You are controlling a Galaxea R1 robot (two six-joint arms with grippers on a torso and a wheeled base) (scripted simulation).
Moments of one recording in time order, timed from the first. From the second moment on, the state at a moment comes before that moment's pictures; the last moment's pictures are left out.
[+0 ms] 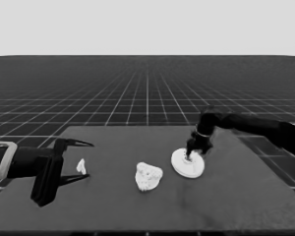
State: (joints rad) left arm -0.34 1.75 -0.42 0.31 0.68 0.35; right arm 0.09 2.48 -1.49 -0.10 -1.48 0.86
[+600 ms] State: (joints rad) left arm -0.34 1.75 -0.42 0.31 0.68 0.35; right arm -0.08 2.70 -1.98 -0.18 -1.37 0.74
